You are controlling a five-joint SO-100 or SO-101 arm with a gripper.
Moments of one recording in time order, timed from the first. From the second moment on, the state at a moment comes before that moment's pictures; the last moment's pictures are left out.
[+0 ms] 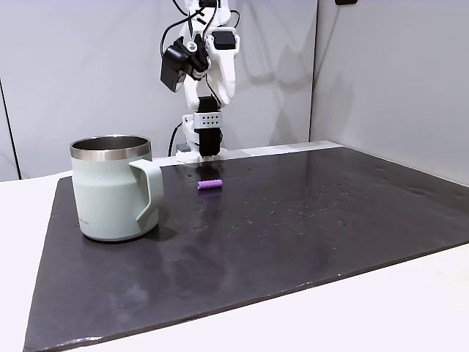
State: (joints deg) arm 2.4 129.6 104.6 85.4 -4.8
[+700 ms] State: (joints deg) arm 12.0 105.2 109.2 77.6 -7.8
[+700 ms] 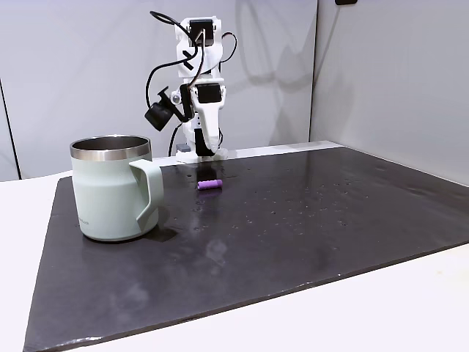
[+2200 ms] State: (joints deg) arm 13.7 101.4 114.0 70.0 -12.4
